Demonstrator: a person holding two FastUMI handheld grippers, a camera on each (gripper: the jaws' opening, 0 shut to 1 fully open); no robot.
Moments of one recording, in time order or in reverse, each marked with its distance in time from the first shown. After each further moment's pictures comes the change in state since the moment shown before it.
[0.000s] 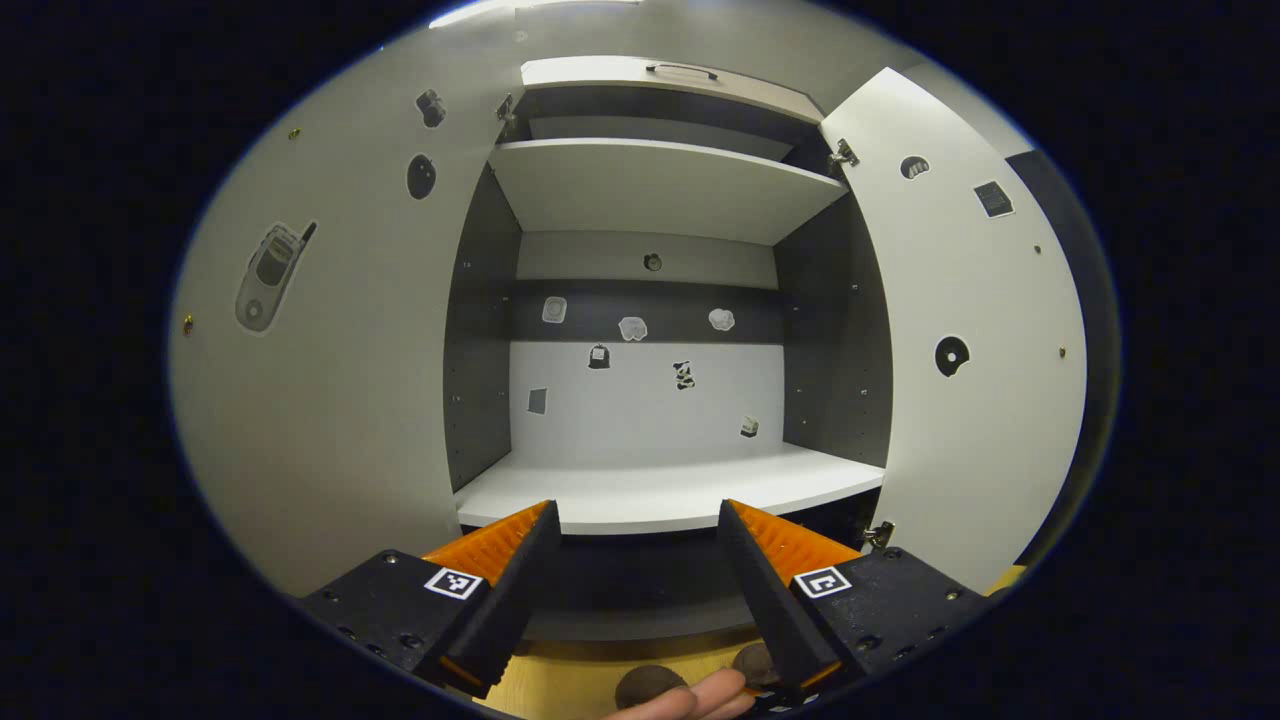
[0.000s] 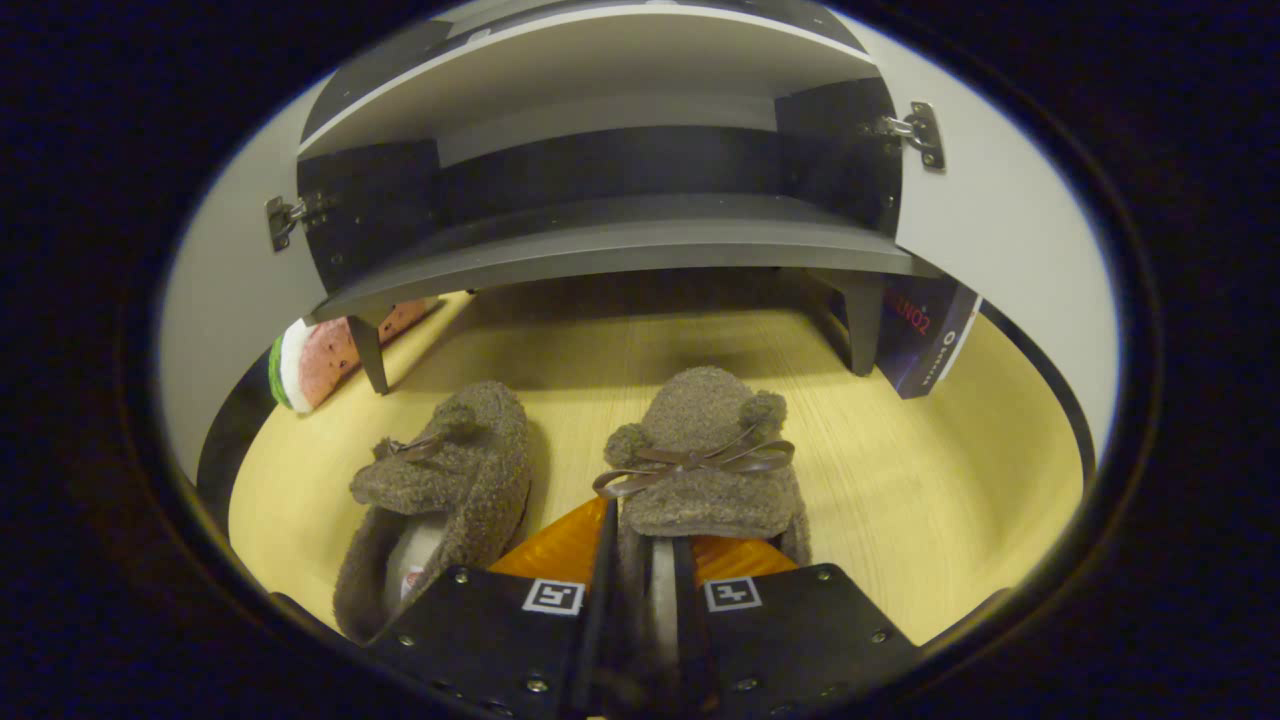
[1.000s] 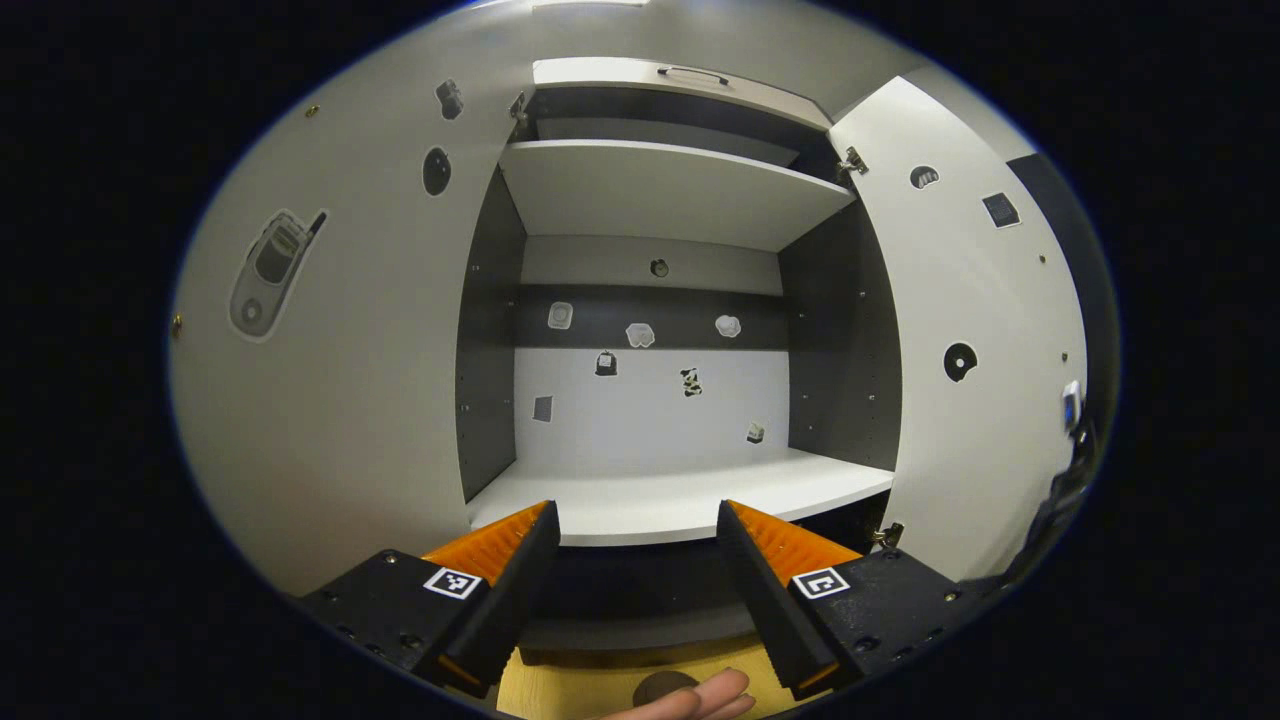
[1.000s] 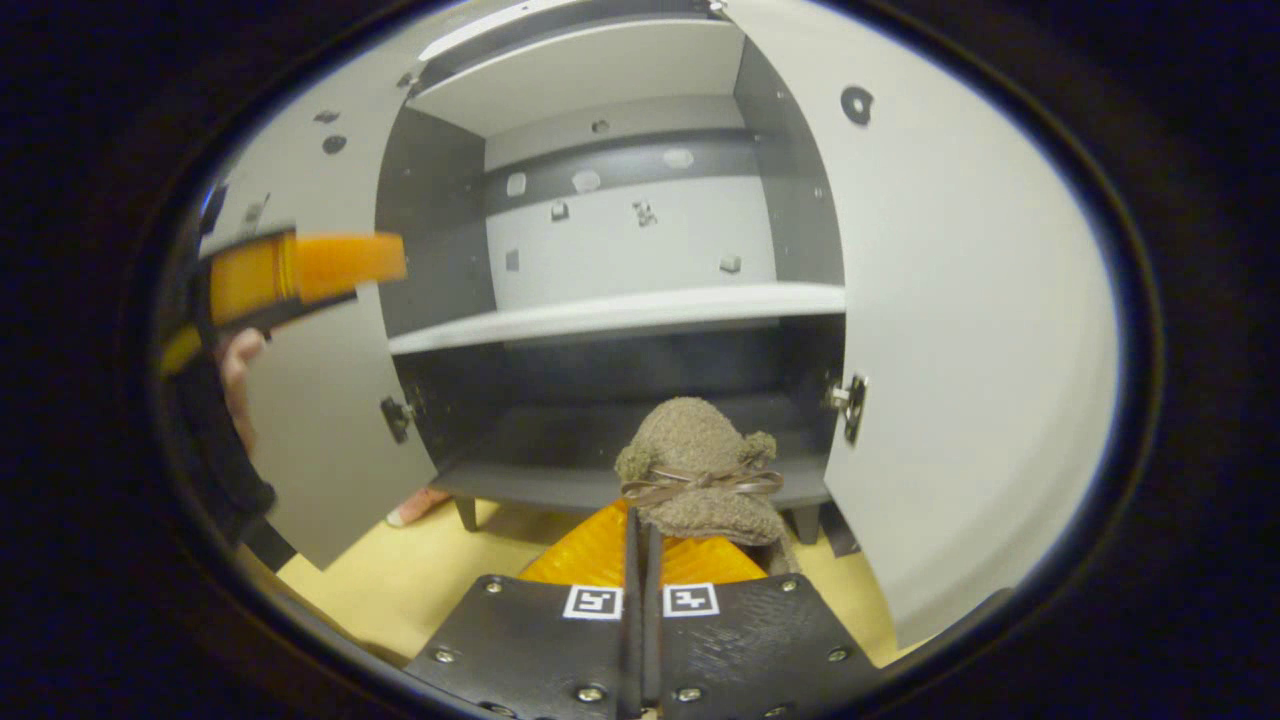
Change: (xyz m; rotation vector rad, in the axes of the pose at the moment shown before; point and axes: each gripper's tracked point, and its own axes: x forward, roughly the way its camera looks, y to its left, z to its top) left arm 0.004 0.016 0.005 -0.007 -0.018 -0.021; right arm -0.165 -0.005 0.198 -0.056 -0.436 0.110
